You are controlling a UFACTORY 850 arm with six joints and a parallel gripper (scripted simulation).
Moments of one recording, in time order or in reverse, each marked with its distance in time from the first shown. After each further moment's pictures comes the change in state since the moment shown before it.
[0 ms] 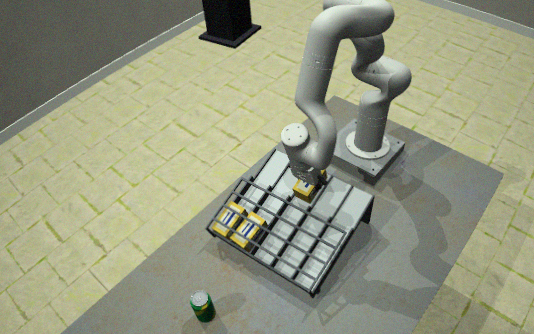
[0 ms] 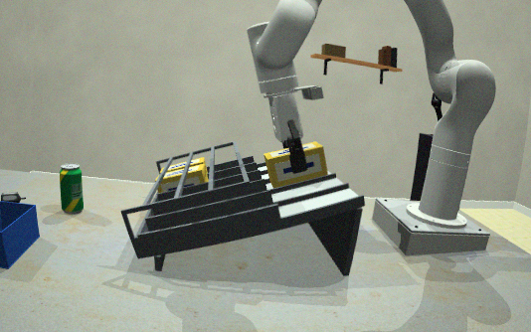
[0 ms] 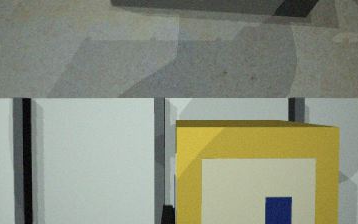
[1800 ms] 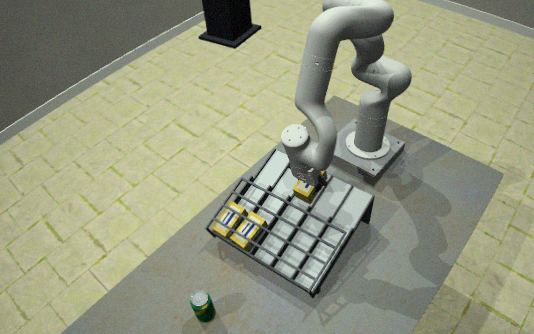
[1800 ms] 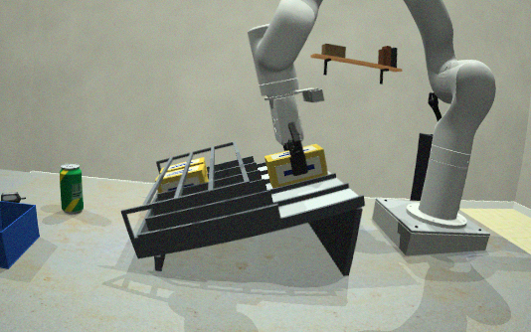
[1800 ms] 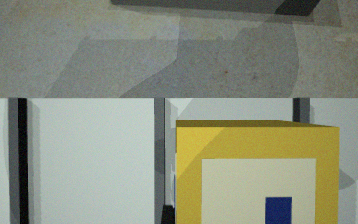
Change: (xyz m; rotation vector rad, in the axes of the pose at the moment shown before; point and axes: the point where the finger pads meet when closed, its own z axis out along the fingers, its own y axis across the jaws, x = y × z) arm 0.000 0.000 0.006 0.000 0.000 0.000
